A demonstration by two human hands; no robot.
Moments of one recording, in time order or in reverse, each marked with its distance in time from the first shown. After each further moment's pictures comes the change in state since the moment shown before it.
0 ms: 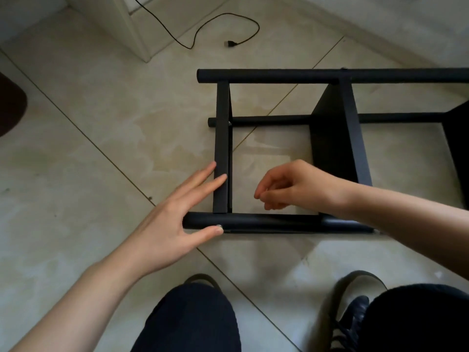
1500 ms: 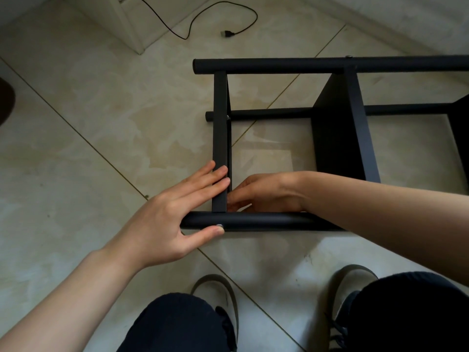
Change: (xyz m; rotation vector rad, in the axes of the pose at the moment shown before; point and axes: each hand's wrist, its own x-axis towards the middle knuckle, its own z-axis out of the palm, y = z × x) left_hand 0.011 -0.018 0.000 0.218 0.020 0.262; right_hand 0.063 0.006 0.037 0.417 -0.425 0.288
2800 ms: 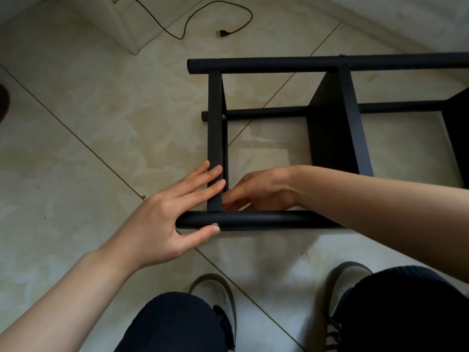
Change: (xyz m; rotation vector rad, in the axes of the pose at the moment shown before) left_hand 0.000 0.001 0.000 -0.028 0.001 -0.017; right_hand 0.004 -0.002 -0.006 0.012 -0.039 0.085
